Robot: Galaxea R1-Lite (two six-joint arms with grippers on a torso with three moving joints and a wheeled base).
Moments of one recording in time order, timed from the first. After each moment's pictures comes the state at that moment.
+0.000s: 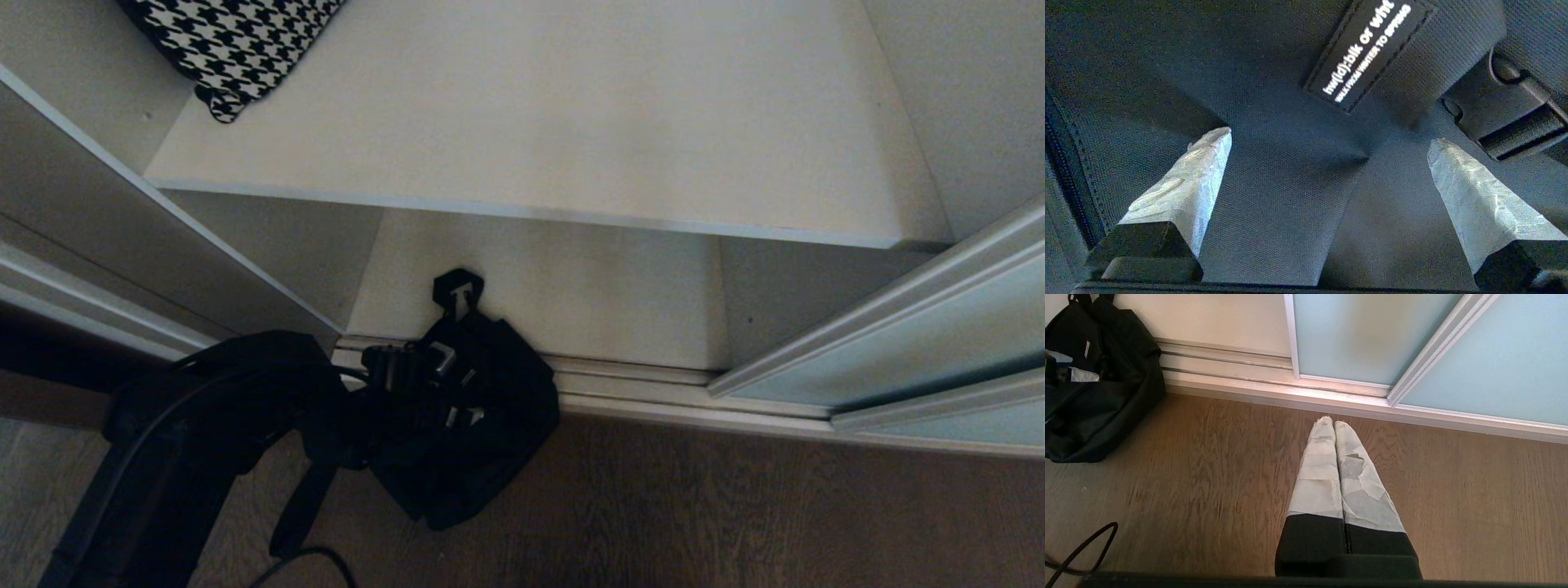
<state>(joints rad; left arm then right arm) -0.22 2.56 -1.29 -0.80 -0.21 0.26 0.00 0.00 0.00 0.00 -0.01 0.03</state>
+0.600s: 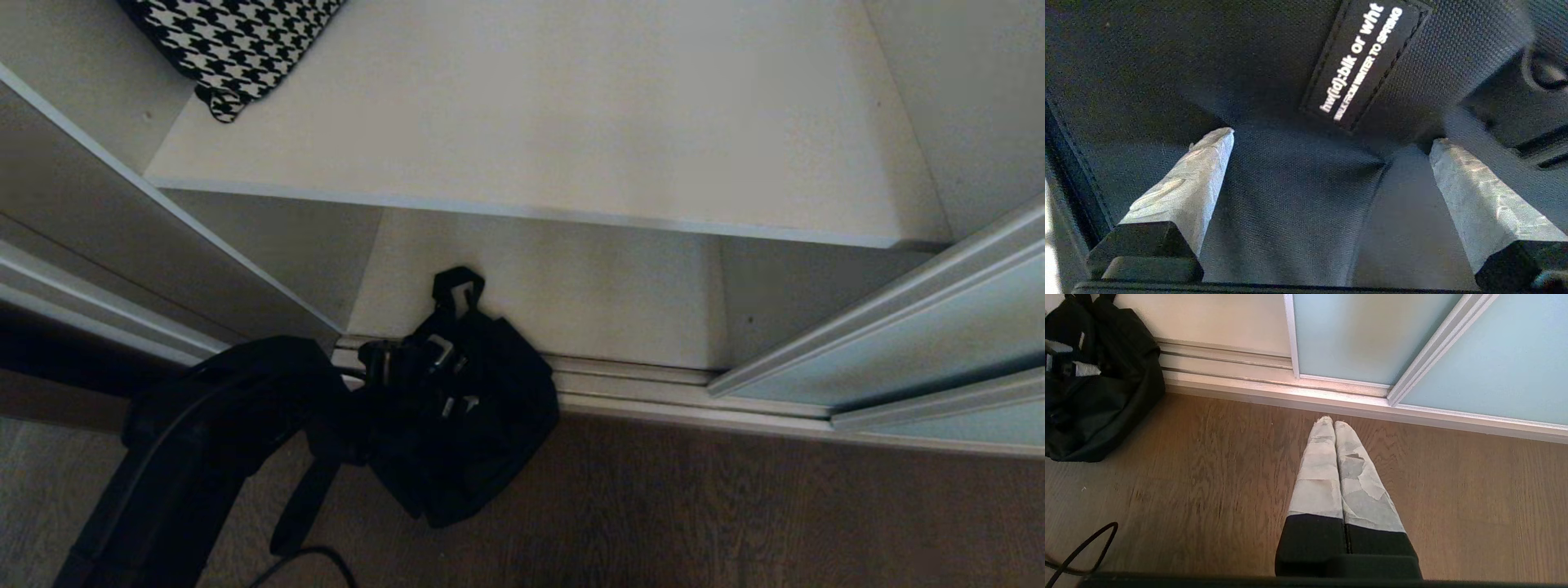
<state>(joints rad) -0.18 2.63 -1.40 -0.87 -0.17 0.34 0.00 0.00 0.00 0.00 -0.01 0.03</state>
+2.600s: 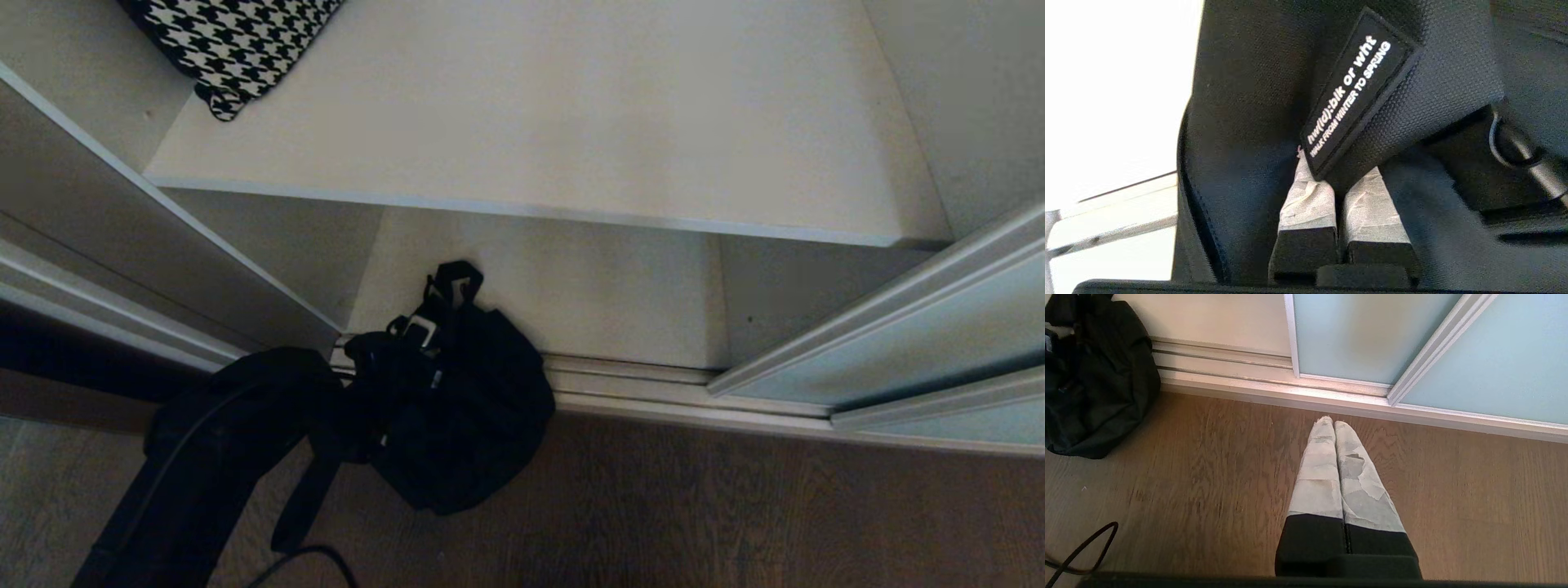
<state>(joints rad) -0.15 2.71 -1.49 -1.13 -0.04 0.37 0.00 0.00 0.00 0.00 -0.01 0.03</state>
